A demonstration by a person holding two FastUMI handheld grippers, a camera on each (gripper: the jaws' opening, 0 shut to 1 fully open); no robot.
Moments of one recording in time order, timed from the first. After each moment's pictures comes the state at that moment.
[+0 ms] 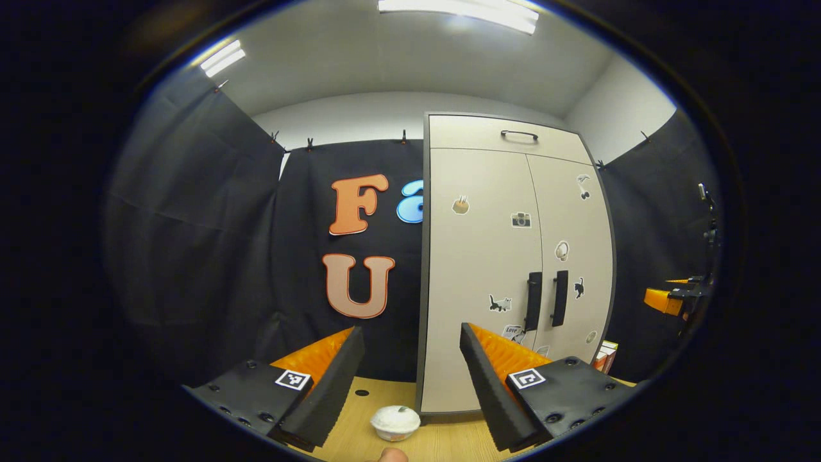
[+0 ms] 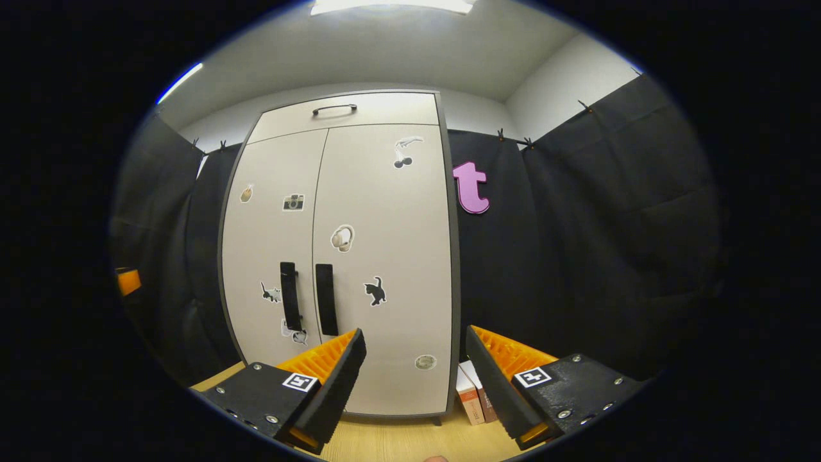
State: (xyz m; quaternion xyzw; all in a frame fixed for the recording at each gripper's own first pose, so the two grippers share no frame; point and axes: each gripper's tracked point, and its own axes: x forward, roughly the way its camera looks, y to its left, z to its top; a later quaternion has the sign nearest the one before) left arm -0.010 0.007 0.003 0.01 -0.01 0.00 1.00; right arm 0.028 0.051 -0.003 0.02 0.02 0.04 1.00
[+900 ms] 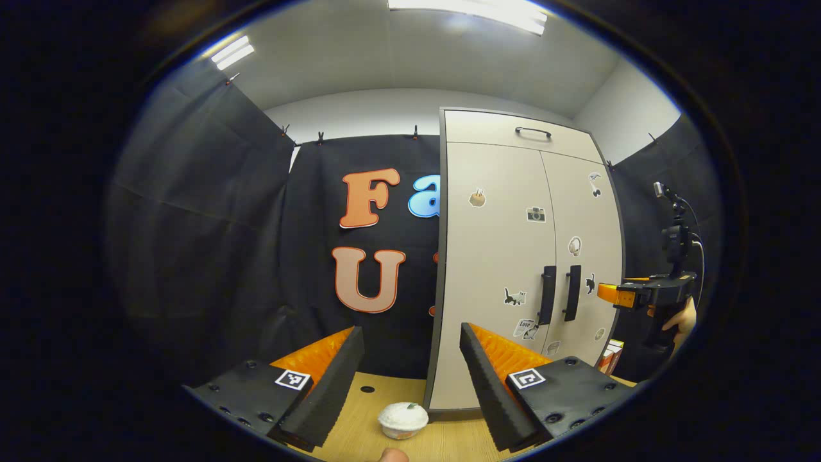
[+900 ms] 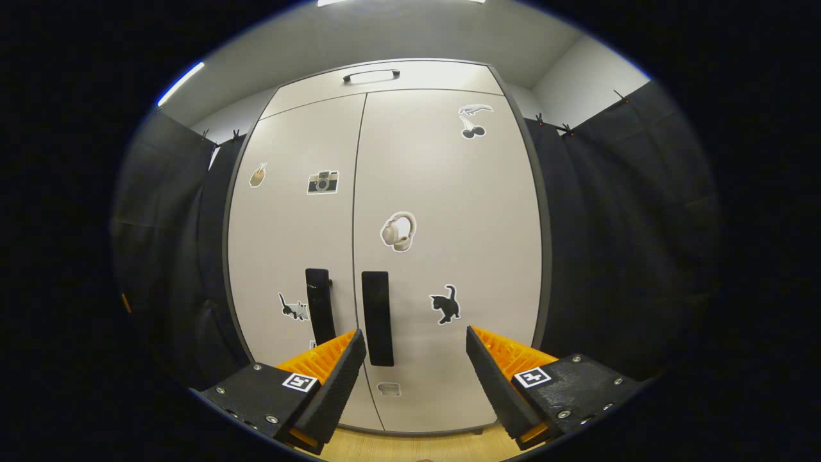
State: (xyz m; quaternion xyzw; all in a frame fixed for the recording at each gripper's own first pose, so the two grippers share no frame) left arm -0.009 0.038 -0.015 0.01 0.01 0.02 1.00; right arm 0.131 0.159 -0.014 0.03 0.05 0.09 0.99
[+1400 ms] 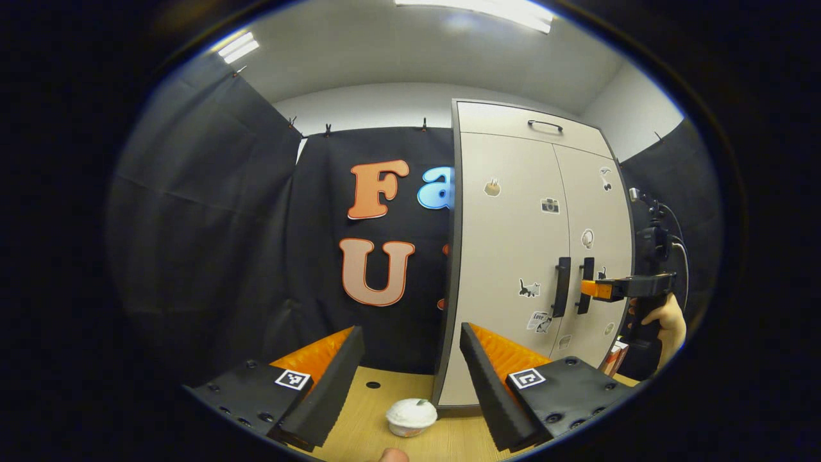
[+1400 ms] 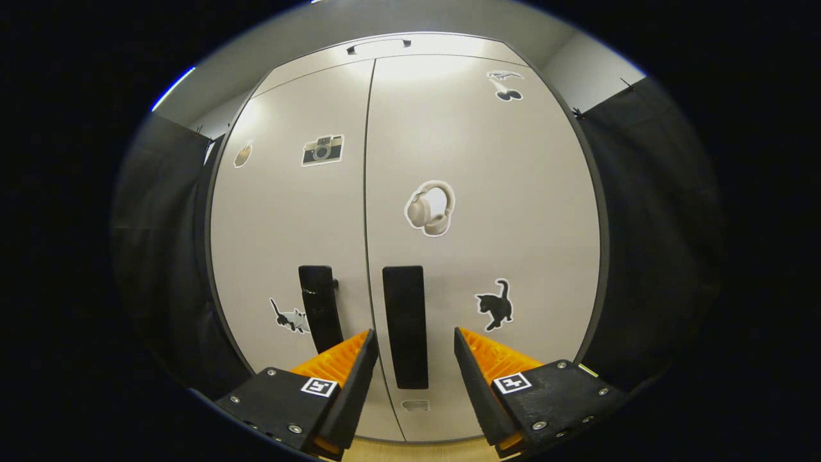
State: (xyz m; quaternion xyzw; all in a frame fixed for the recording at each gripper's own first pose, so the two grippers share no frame) left arm -0.002 0.061 -0.031 0.00 0.02 0.03 1.00; right arm 0.188 0.203 -0.036 0.03 0.08 0.09 0.99
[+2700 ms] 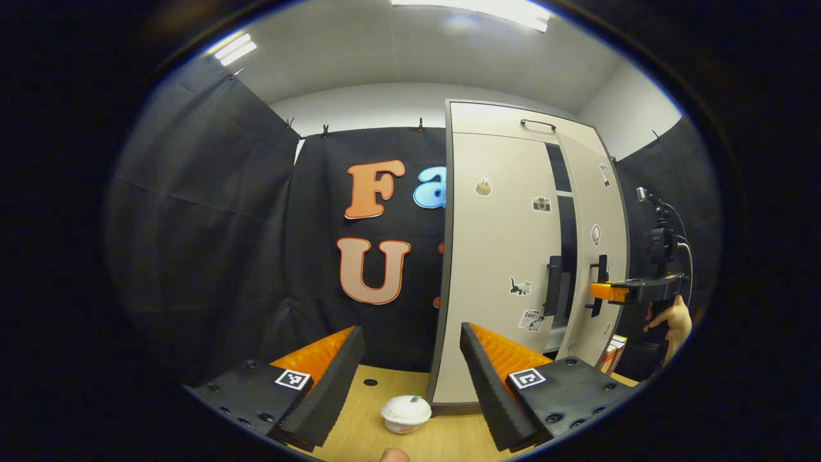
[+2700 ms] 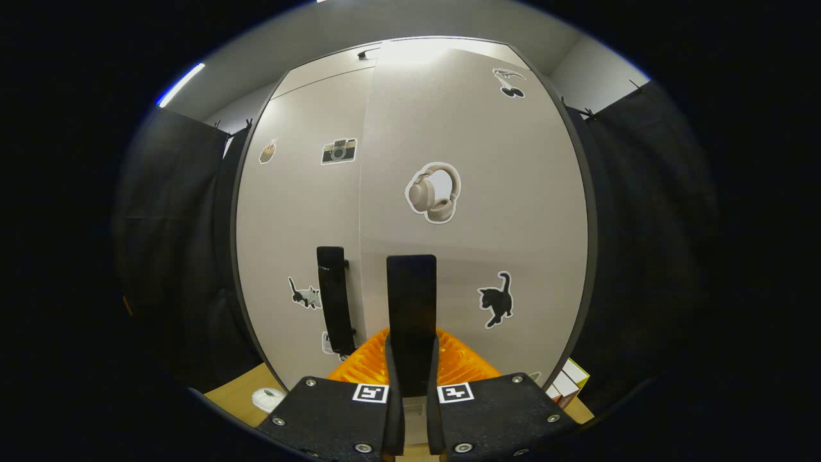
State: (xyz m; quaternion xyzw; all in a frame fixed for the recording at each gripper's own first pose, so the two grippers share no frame) left arm -0.015 0.030 -0.029 0.00 0.02 0.02 1.00; right arm 0.168 0.193 -0.035 0.02 0.08 0.15 0.99
